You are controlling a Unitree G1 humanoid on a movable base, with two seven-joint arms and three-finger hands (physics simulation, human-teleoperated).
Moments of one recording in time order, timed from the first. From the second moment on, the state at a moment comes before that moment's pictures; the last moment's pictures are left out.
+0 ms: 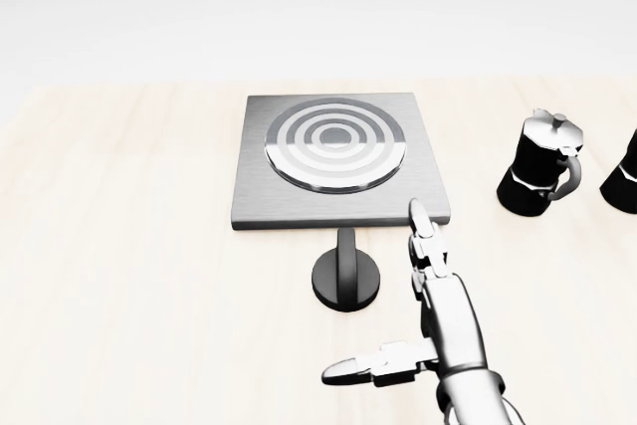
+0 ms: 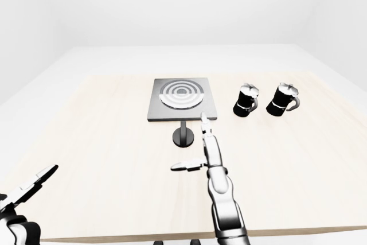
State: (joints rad) left arm 0.25 -0.08 0.57 -0.40 -0.08 -0.09 0.33; right arm 0.03 0.01 0.08 -0.08 -0.14 0.09 0.02
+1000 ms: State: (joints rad) left arm 0.25 -0.08 0.56 -0.38 -0.08 -0.09 0.34; right arm -0.12 0.05 0.12 -0.06 -0.09 0.09 0.02
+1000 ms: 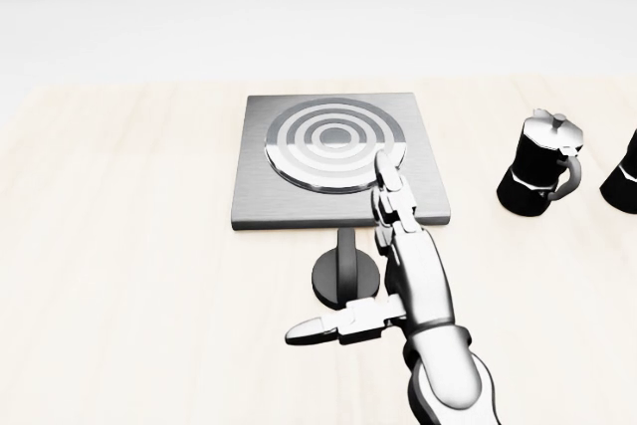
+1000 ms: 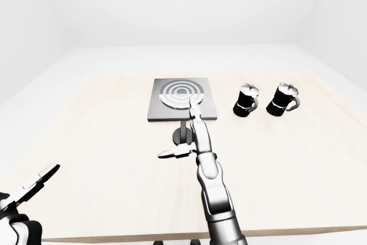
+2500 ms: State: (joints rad) left arm 0.25 -0.08 0.57 -0.39 -0.09 -0.09 0.33; right arm -0.17 0.10 0.11 0.36 -0.13 0.09 -0.02
